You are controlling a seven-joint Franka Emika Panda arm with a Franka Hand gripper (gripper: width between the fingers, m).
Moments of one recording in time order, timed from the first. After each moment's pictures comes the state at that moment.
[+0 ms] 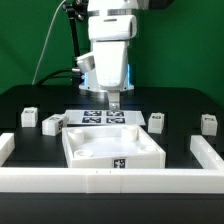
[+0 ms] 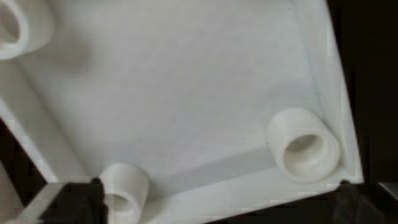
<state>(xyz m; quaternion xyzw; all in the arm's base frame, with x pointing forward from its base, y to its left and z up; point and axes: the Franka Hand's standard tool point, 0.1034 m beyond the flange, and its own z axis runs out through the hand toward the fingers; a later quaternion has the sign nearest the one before) 0.500 -0.005 0.084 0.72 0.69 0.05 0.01</state>
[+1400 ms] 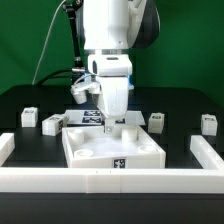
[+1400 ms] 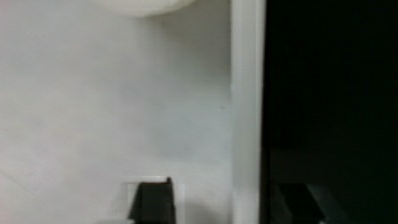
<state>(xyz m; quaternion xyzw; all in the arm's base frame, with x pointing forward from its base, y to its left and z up) 0.451 -0.018 0.017 0.65 0.76 0.04 0.04</state>
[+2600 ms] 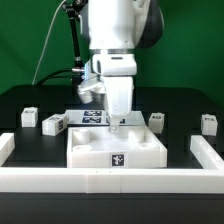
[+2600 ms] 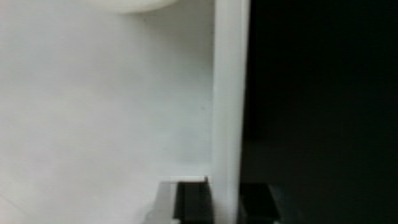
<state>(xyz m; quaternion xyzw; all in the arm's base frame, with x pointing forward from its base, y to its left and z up) 0.459 0.009 0.020 0.69 0.72 0.05 0.03</state>
